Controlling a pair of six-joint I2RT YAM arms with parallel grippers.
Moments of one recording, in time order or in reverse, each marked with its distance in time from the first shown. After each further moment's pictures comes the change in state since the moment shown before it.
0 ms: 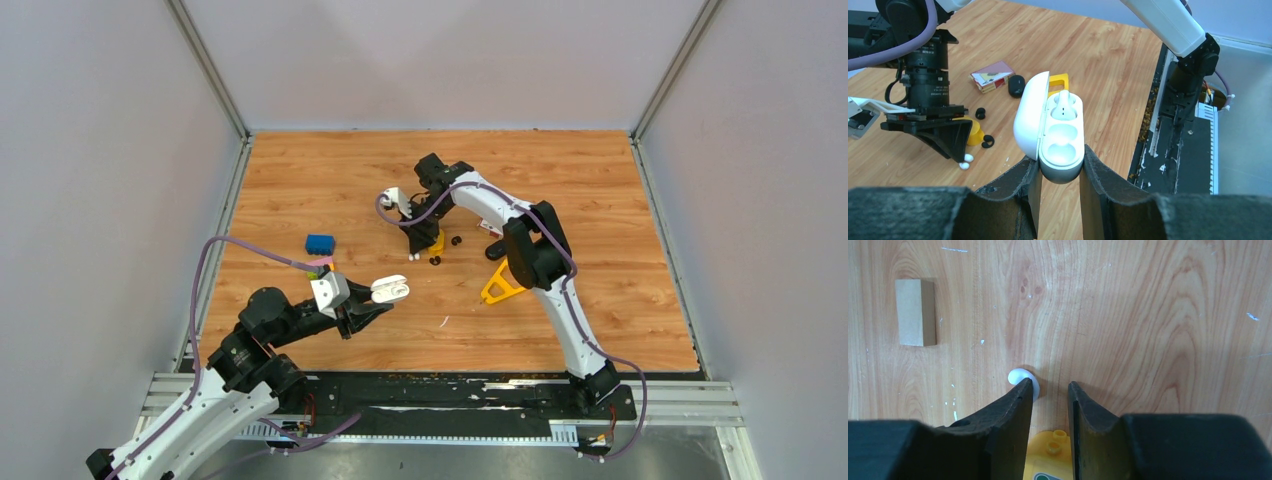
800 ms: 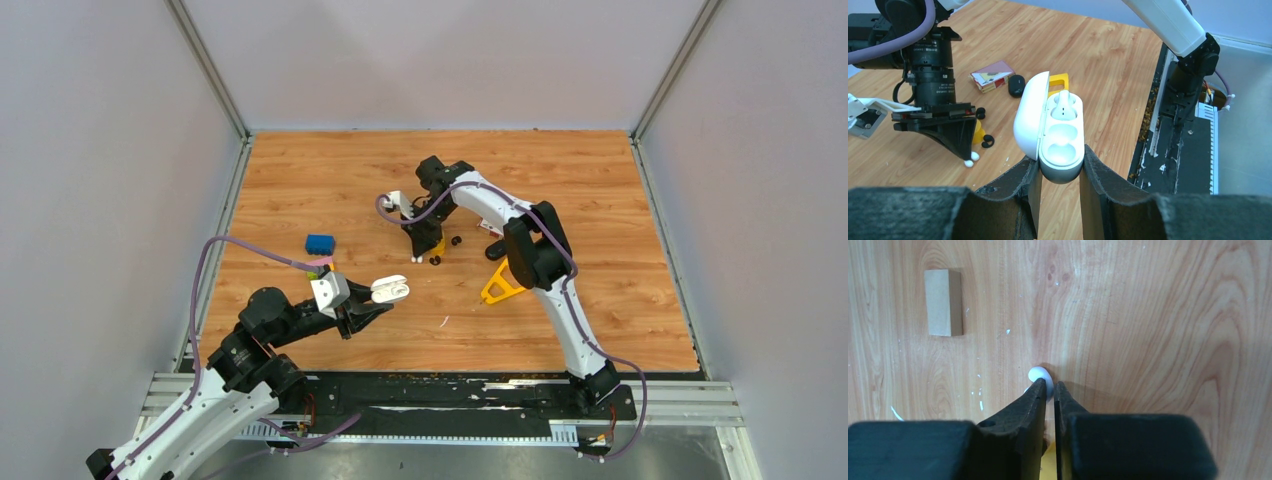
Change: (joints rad) left arm 0.000 0.000 0.000 -0.001 0.000 0.000; right arm 0.000 -0.004 0.000 -0.080 -0.017 0.002
